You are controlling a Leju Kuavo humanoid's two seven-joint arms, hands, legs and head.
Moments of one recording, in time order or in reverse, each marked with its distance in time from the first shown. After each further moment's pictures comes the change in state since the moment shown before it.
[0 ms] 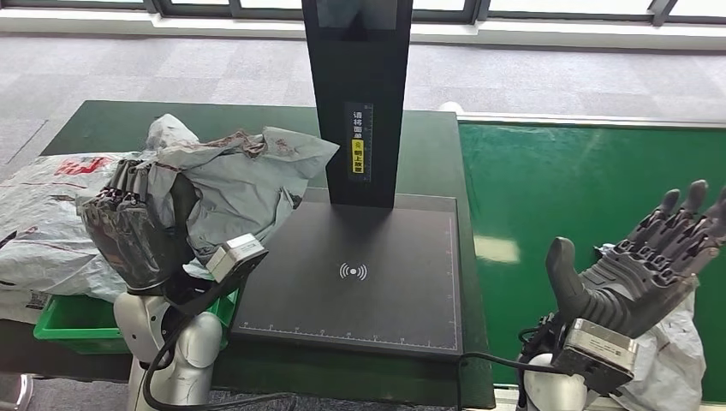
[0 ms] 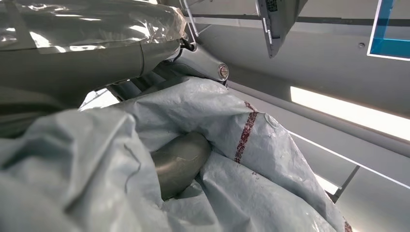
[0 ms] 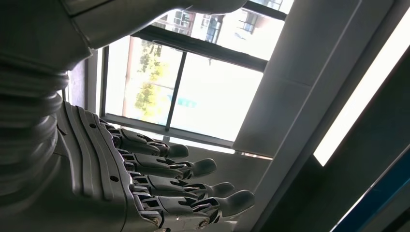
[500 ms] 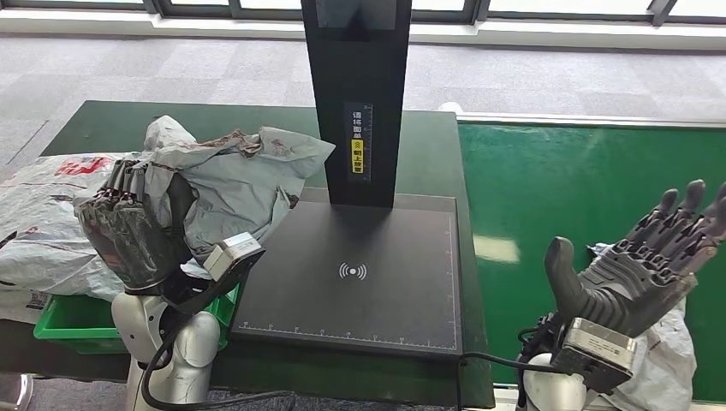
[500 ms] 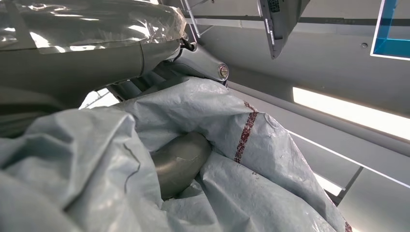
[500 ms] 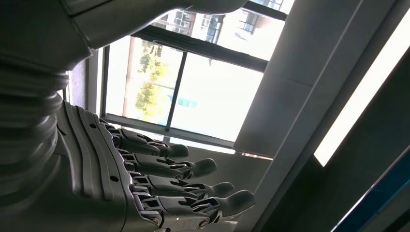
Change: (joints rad) left arm 0.000 0.000 0.009 0.000 0.000 0.000 0.000; right arm 0.000 0.000 0.000 0.003 0.000 0.000 0.000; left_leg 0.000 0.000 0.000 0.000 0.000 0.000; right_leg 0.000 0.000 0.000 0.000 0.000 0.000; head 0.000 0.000
